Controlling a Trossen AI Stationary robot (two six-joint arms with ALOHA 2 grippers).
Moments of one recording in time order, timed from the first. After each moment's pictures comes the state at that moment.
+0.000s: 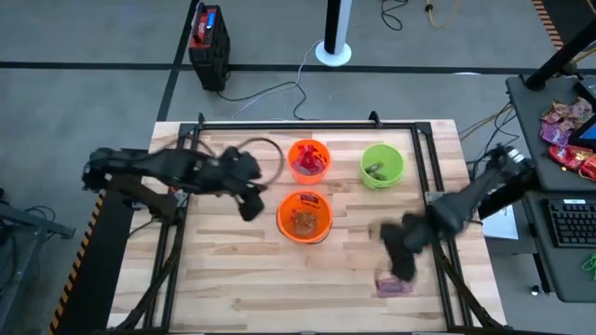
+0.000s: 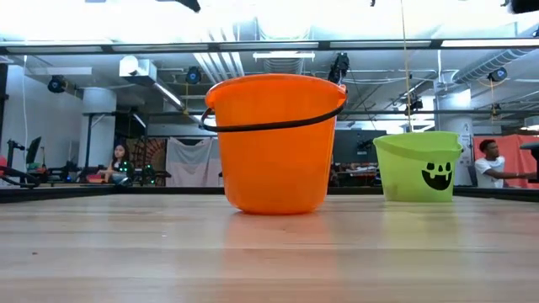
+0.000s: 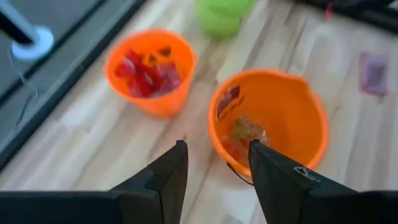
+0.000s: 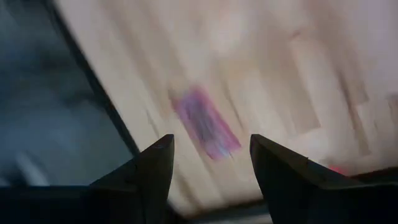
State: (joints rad) left arm -0.17 1.38 1.54 -1.07 -0.41 -0.52; right arm 0.55 1.33 1.29 -1.24 -0.14 1.08
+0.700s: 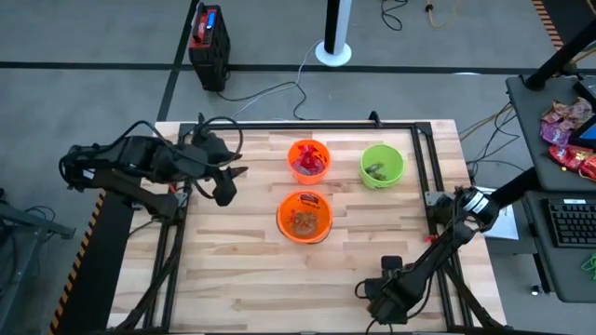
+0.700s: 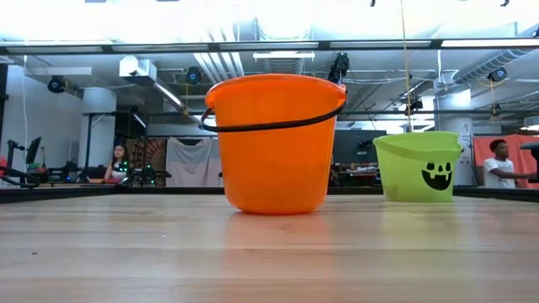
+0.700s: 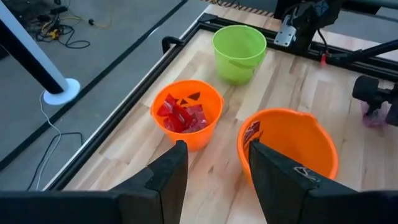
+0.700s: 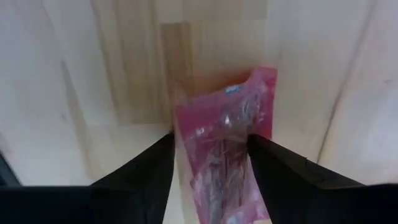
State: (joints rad) left arm -0.17 1.15 1.52 -1.07 -0.52 -0.40; right arm 0.82 1.91 1.19 -0.89 -0.13 0.87
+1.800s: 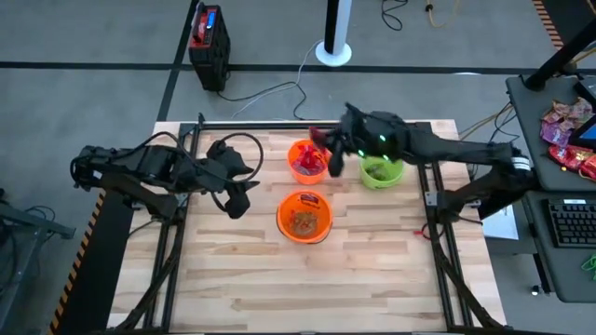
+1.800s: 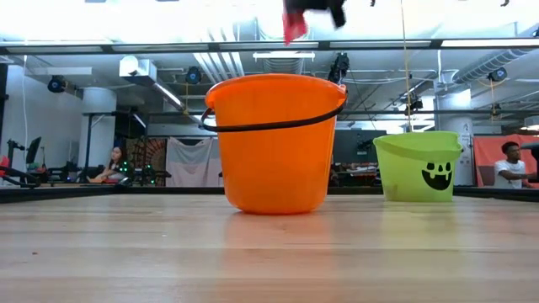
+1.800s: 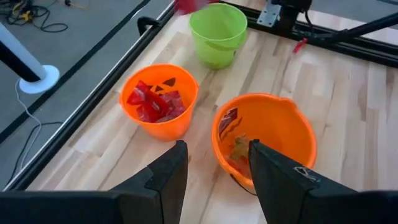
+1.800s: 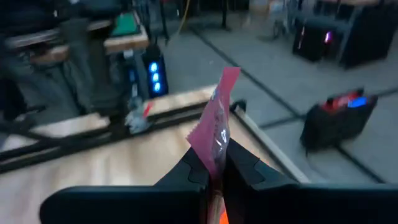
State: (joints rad) left arm -0.22 1.25 1.52 -1.05 -0.48 -0.46; right arm -0.14 1.35 1.32 -0.21 0.16 0.10
